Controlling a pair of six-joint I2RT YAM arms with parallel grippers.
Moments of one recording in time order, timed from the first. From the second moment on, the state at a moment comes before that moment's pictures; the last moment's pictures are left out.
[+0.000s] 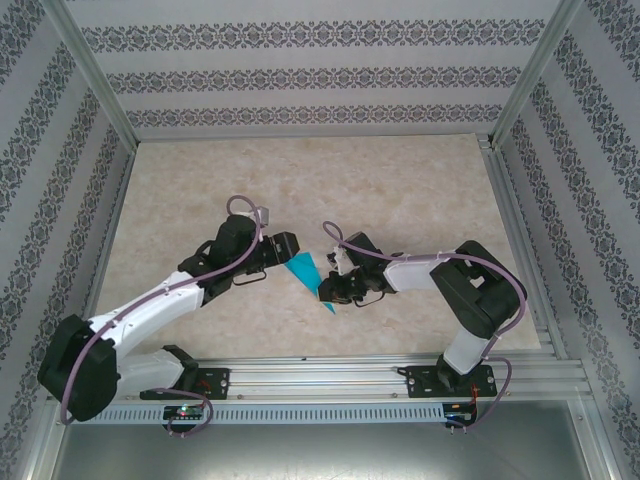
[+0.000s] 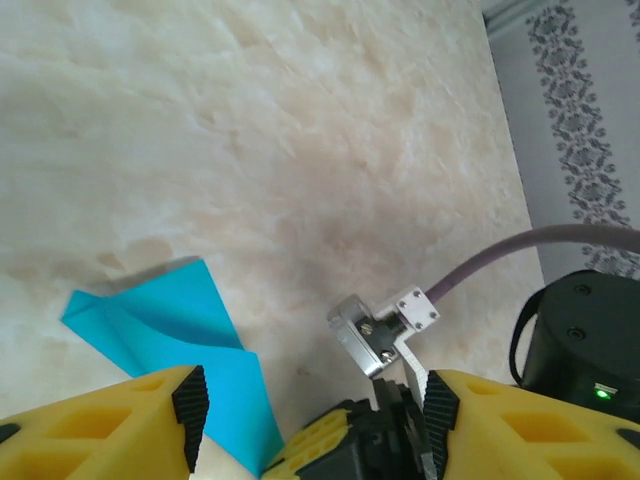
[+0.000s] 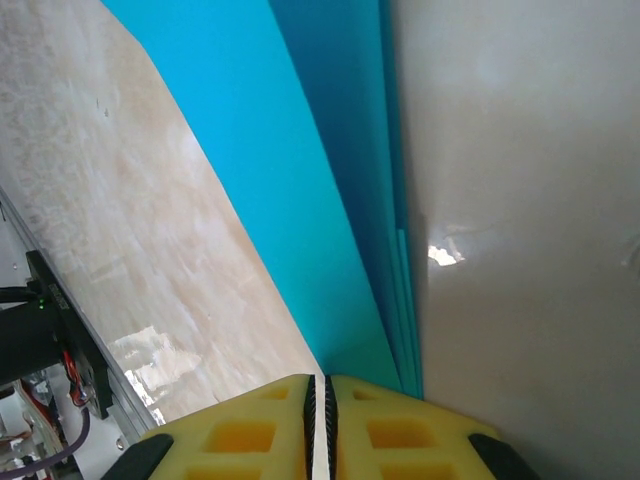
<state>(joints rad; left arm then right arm) -0.56 1.18 0.70 -0.11 0.15 -0.79 0.66 1.72 0.71 -0.03 -0.65 0.70</state>
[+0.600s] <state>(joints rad) -0.56 1.63 0.68 0.16 0.44 -0.84 0.66 1.73 0.71 -0.03 -0.65 0.70</state>
